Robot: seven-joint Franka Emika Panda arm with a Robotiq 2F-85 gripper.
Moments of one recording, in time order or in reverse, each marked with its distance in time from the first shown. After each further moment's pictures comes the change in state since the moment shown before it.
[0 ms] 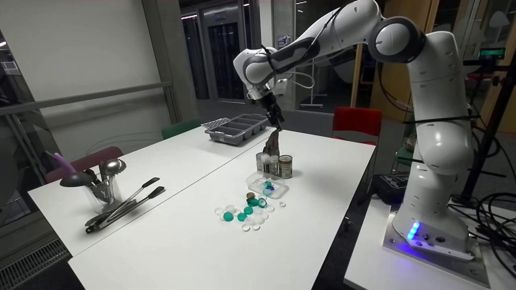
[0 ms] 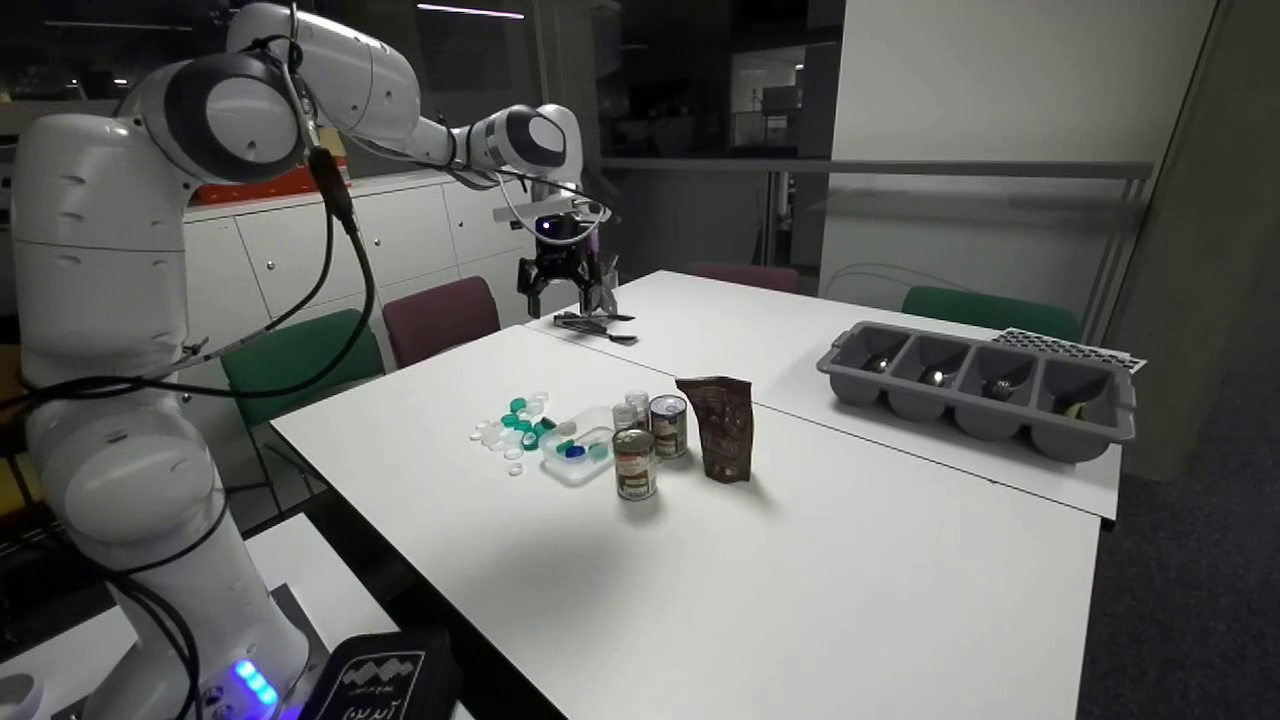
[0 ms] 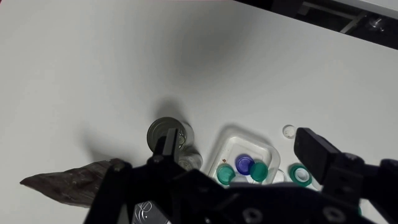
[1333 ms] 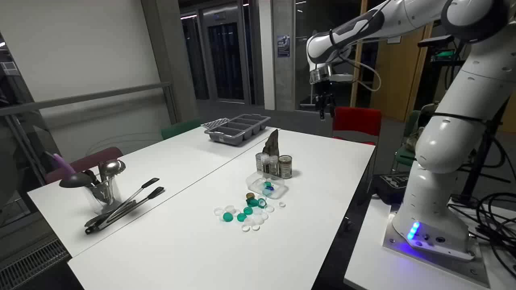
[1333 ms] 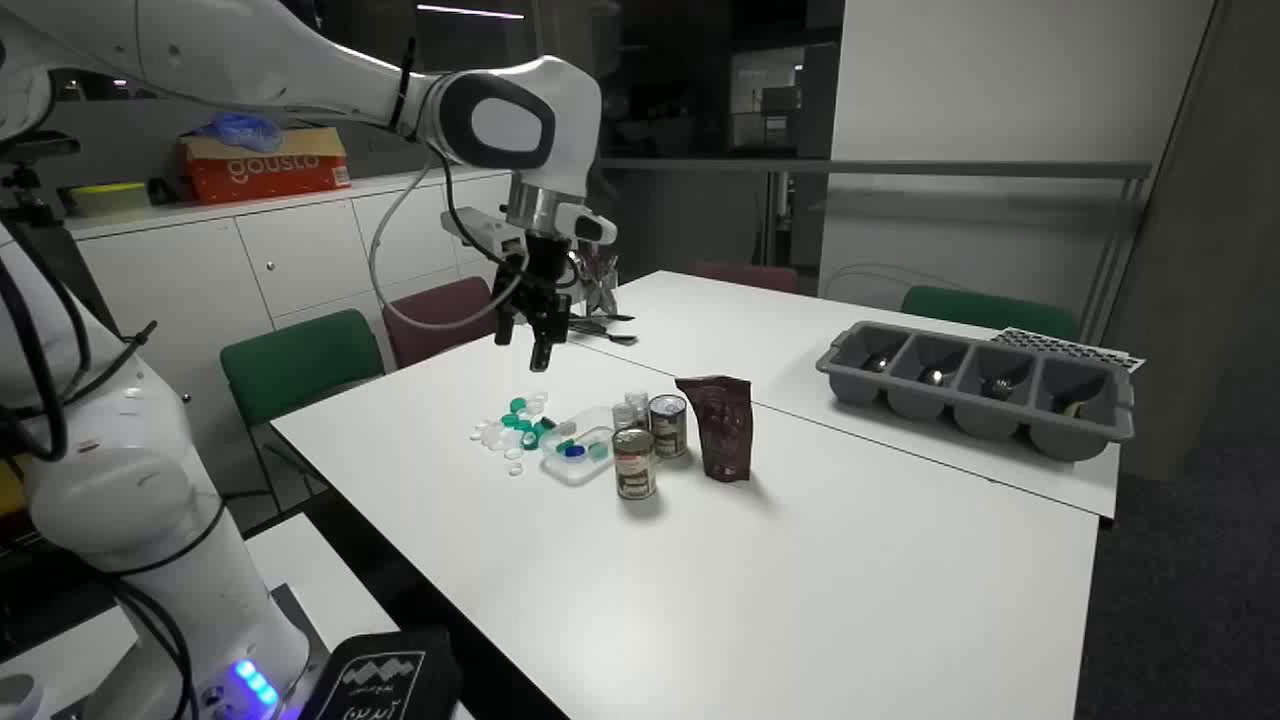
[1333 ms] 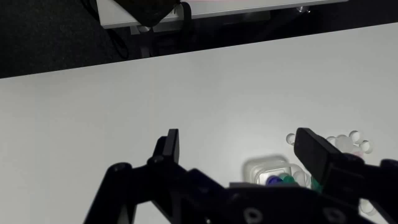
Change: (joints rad) arm -0.174 -0.530 -0.269 -0.573 0.254 0.146 0.056
